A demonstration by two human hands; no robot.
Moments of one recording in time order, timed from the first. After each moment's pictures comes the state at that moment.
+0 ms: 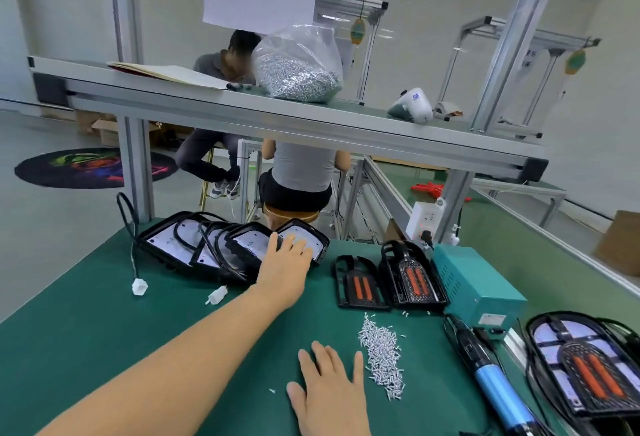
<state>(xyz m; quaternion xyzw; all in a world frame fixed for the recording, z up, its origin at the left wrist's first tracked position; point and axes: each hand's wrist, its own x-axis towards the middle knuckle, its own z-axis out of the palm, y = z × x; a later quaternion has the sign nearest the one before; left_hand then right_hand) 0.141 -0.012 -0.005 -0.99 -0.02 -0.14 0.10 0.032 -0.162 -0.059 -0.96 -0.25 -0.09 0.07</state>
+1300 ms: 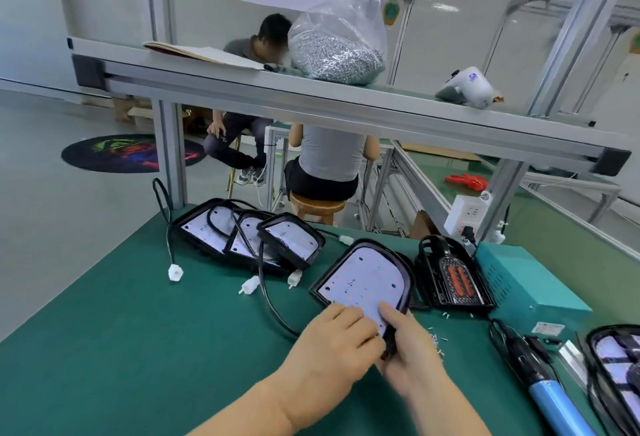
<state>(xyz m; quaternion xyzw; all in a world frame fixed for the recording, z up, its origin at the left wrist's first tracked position) 0.049 -0.061 -0.022 -0.88 0.28 -0.38 -0.01 0.111 -0.185 -0.016 -0.47 0.11 0.21 0.85</state>
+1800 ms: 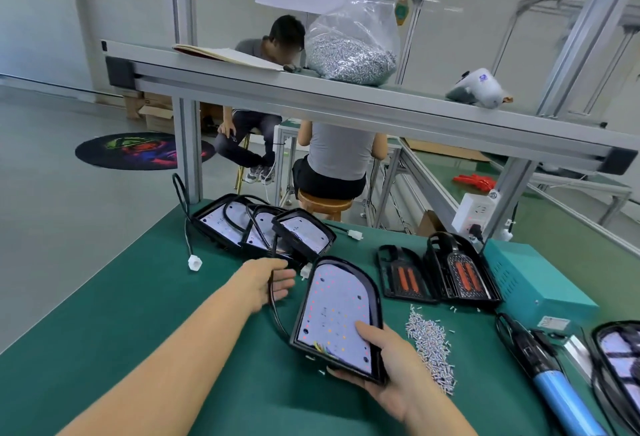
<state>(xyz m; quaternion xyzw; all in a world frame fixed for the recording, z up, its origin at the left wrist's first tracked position) 0.091 0.052 -0.019 -0.53 -0.32 -0.02 -0.78 0.066 -0.174 -0.032 -0.54 0.06 0.32 0.78</state>
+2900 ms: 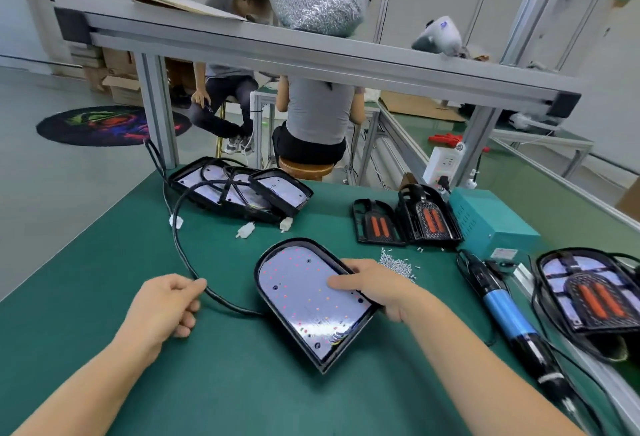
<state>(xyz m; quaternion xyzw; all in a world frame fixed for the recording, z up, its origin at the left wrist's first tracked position) -0.053 0.067 -0.045 -0.74 -0.35 -0.14 -0.55 0.088 -0.191 -0.013 -0.78 -0.13 0.33 0.52</state>
